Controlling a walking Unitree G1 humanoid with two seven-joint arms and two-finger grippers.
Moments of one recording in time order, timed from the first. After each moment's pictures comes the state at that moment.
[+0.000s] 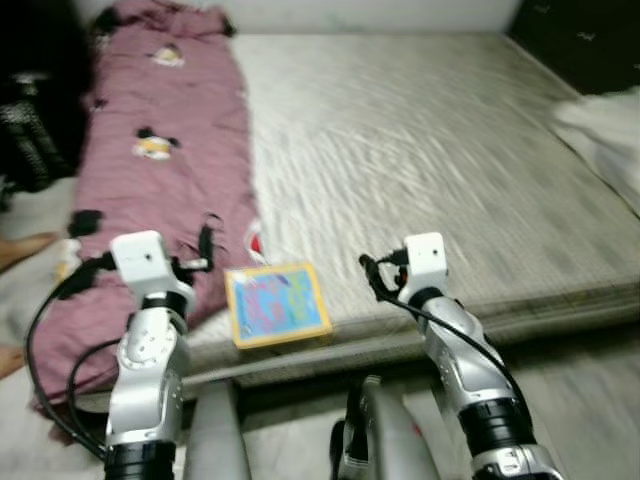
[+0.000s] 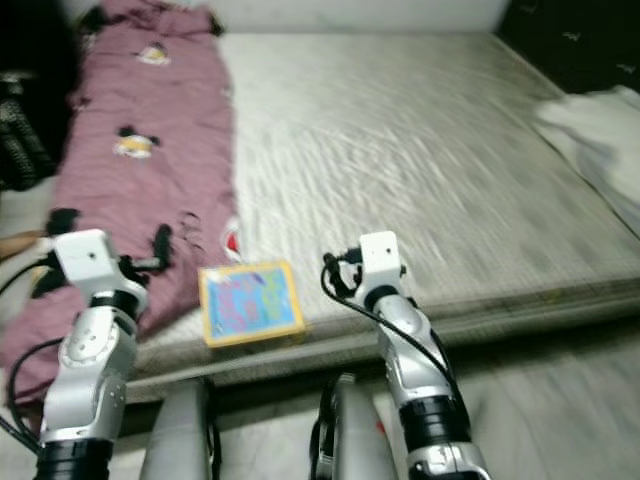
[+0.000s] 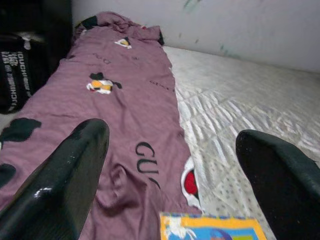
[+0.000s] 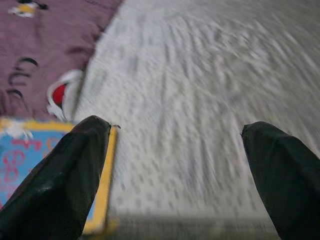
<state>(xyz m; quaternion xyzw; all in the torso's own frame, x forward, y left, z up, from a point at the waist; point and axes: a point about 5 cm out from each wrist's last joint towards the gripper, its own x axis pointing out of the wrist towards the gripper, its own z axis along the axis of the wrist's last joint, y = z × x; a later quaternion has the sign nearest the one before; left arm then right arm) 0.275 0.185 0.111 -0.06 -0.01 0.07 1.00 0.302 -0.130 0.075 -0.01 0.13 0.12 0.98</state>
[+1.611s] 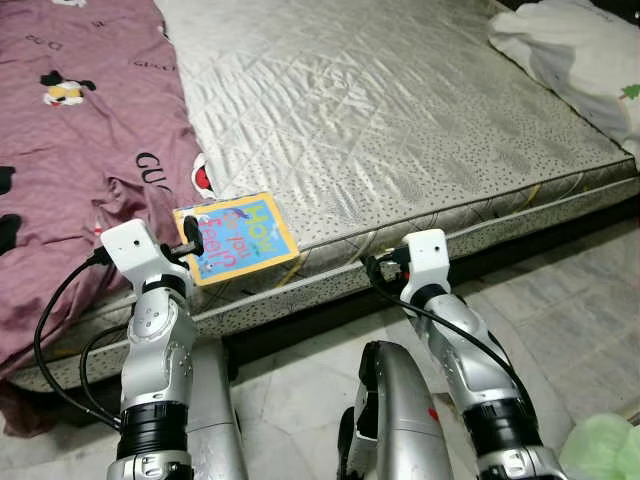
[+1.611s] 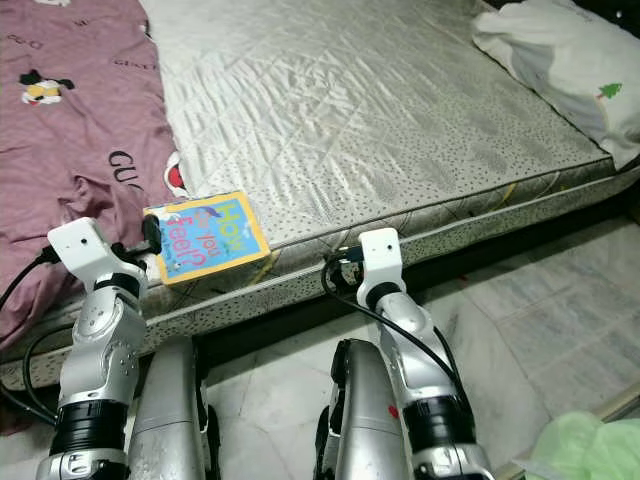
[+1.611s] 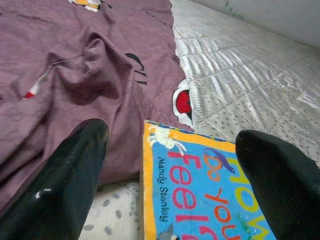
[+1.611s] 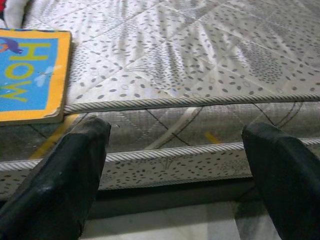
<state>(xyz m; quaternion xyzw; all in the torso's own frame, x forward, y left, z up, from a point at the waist) 0.299 0.191 0.104 -0.14 0.01 0.14 0.98 0.300 -0.135 0.082 -0.02 0.12 0.13 0.98</state>
